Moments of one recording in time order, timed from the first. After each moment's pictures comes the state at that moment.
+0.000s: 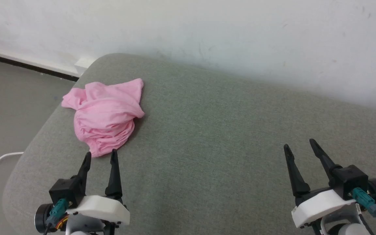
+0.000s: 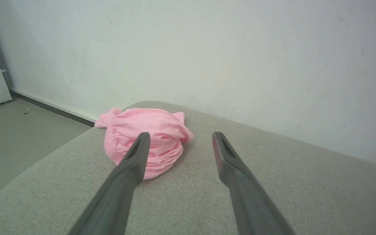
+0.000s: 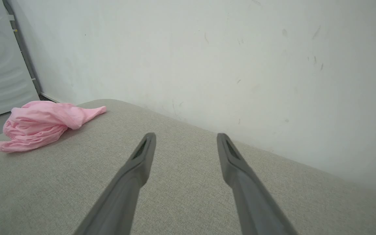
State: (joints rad) left arm 0.01 0.05 -0.01 0.05 -0.19 0.03 -0.13; right arm 0.03 -0.05 0.04 -0.01 0.04 0.13 -0.09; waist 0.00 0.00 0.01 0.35
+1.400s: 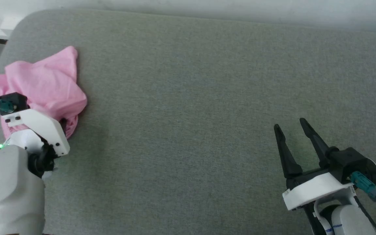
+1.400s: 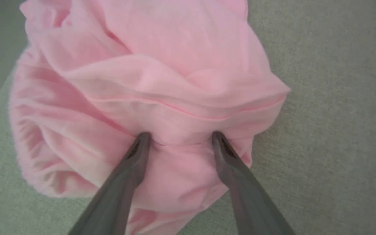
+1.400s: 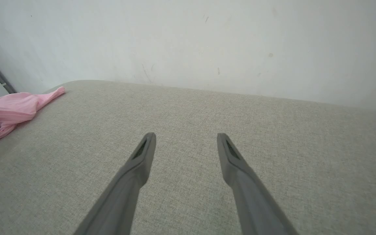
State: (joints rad) left arm -0.59 0.31 0.07 0.68 -0.33 -0.01 0.41; right arm -0.07 -0.06 0.10 -0.01 0.12 0.13 -0.11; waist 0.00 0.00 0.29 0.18
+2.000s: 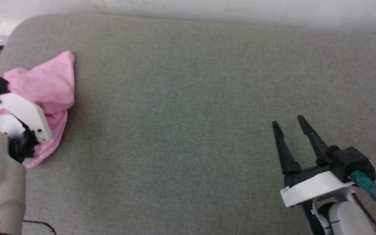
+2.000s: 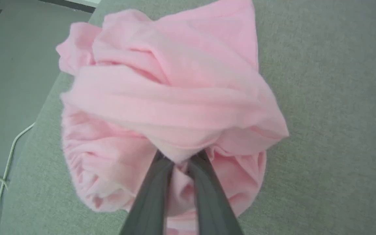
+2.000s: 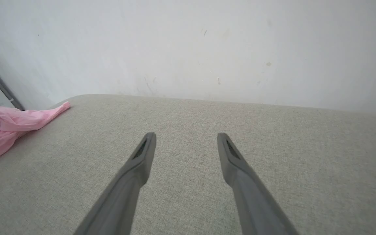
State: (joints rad) left arm -0.68 0.40 0.02 0.74 -0.34 0.00 0.50; right arm -0.10 -0.06 0.12 0.05 0.17 0.13 -0.17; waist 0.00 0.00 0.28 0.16
